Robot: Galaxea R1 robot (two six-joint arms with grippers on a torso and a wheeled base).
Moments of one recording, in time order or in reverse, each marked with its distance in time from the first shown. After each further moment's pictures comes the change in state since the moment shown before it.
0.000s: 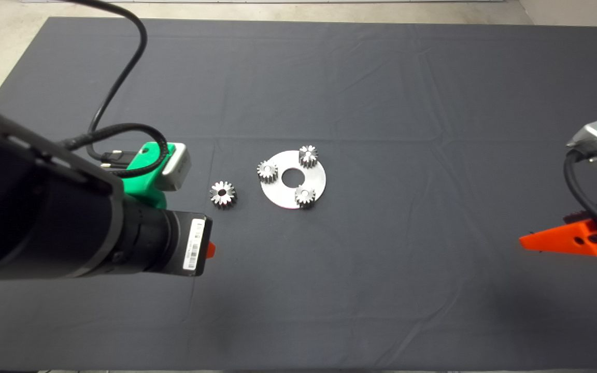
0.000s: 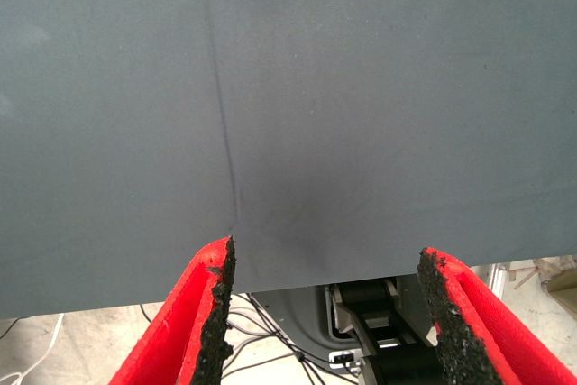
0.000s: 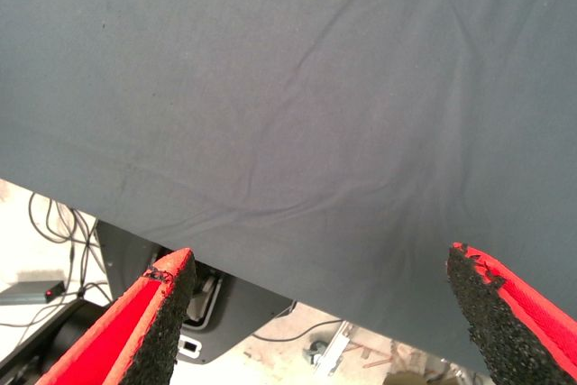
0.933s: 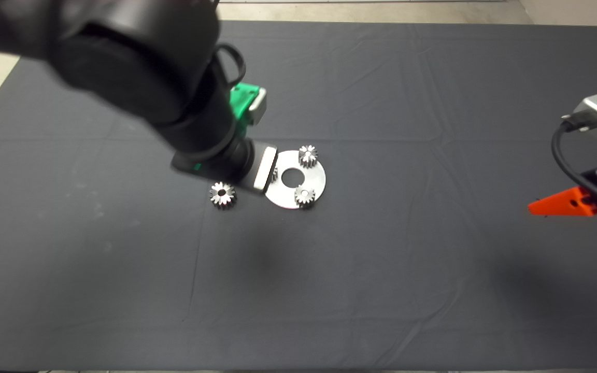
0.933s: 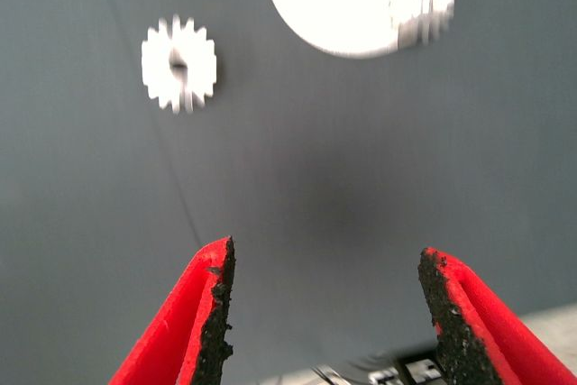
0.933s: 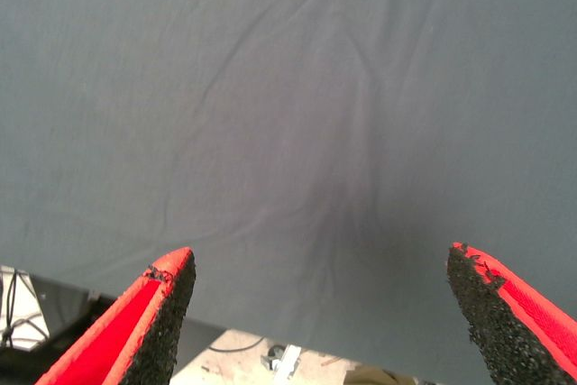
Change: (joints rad) left arm 0.072 0.128 -0.269 0.062 -0.003 0.294; right arm -0.028 0.007 -0.082 -0.055 -0.146 -0.068
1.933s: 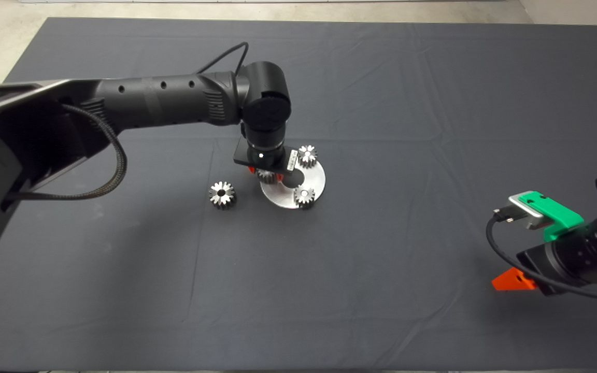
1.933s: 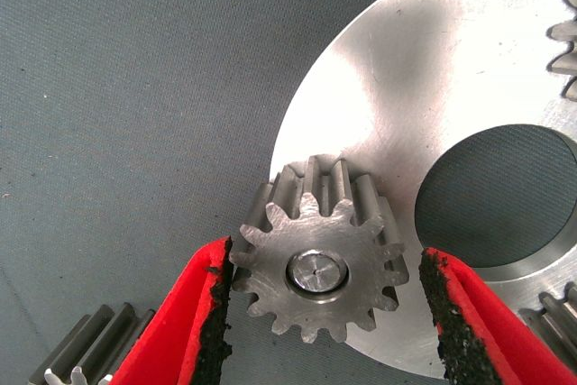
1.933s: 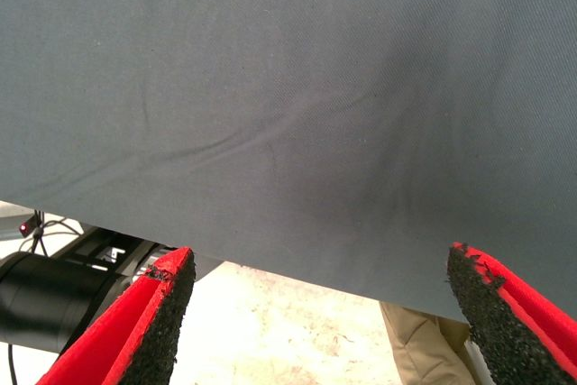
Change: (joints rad) left arm 0.352 0.298 -0.812 0.248 -0.004 0.484; right arm -0.428 0.000 -0.035 -0.118 0.000 -0.016
